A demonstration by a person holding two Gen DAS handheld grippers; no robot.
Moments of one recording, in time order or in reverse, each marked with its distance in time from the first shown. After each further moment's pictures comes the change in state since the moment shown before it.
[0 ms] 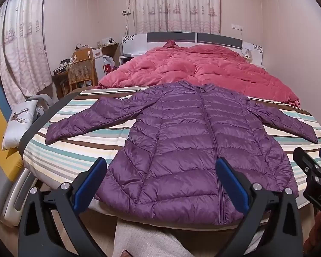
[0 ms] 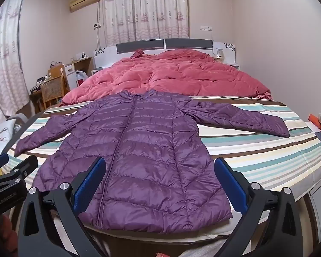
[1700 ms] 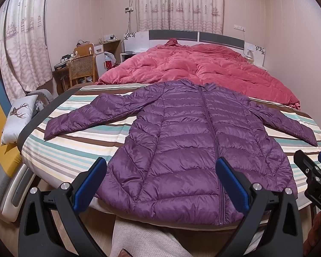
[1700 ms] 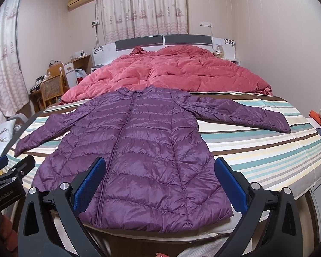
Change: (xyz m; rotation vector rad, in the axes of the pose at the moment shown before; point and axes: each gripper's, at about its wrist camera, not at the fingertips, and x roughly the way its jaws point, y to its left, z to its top) left arm 0.008 0.003 -0.003 -0.033 0.016 -0.015; right arm 0.003 -0.001 -0.001 0.022 0.018 0.012
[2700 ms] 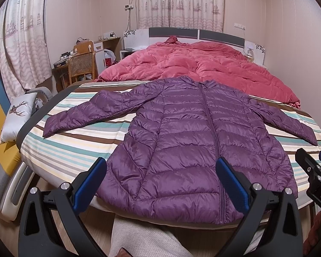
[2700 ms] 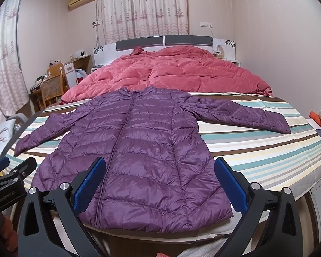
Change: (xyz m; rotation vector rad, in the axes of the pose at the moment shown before) left arm 0.001 -0.001 -0.004 -0.001 0.009 0.002; right arm 0.001 0.001 -0.001 -0.006 -0.005 0.001
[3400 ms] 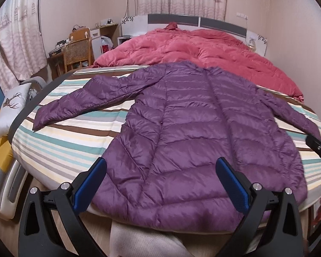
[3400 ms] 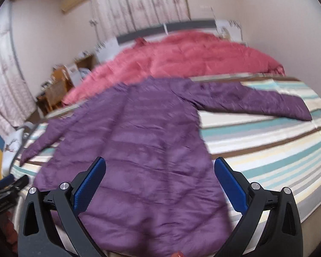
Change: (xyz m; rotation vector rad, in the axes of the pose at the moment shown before) left arm 0.063 0.014 0.005 -0.006 0.109 -0.007; right arm 0.080 -0.066 0.013 0.098 0.117 0.091
